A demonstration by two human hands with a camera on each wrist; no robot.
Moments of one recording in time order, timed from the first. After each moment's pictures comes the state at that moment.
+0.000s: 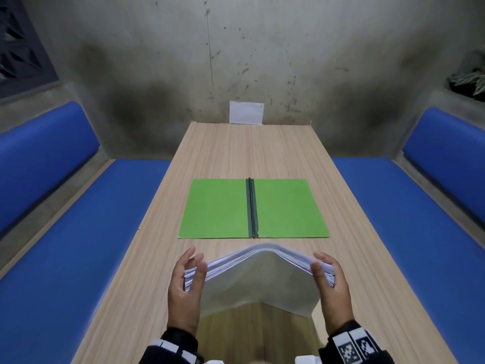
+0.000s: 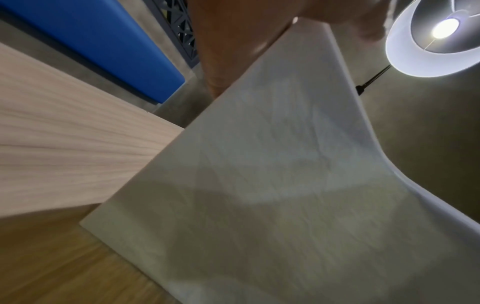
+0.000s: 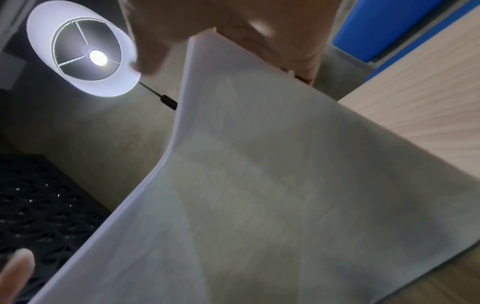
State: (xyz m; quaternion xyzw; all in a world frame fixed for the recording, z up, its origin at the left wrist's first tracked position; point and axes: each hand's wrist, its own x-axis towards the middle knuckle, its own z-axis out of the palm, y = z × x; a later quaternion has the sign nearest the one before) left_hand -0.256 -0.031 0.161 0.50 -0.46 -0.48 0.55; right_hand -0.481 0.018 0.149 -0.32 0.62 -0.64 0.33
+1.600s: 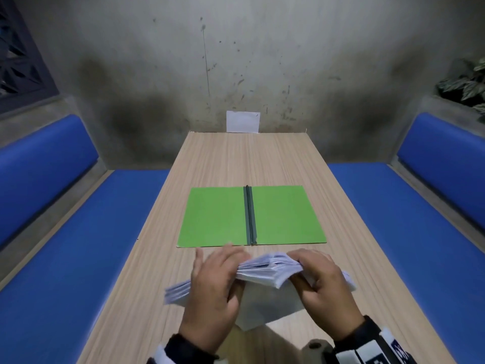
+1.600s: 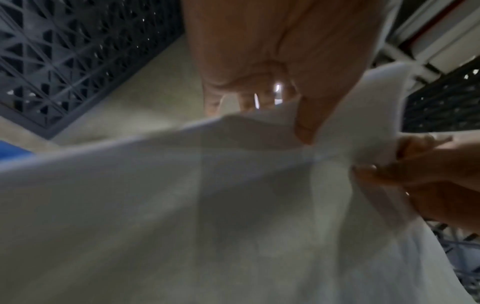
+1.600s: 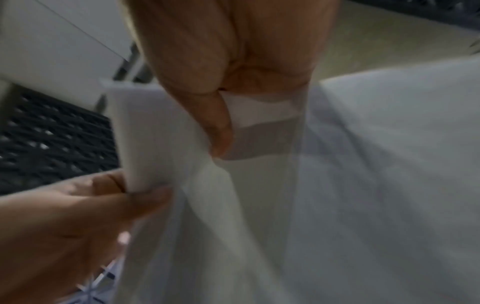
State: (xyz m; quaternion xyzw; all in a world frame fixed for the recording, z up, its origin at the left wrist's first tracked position) left_hand -0.277 -0.020 0.207 0.42 -0.81 -0.17 0.38; right_hand -0.465 0.030 0.227 -0.67 0.58 -0.44 0.12
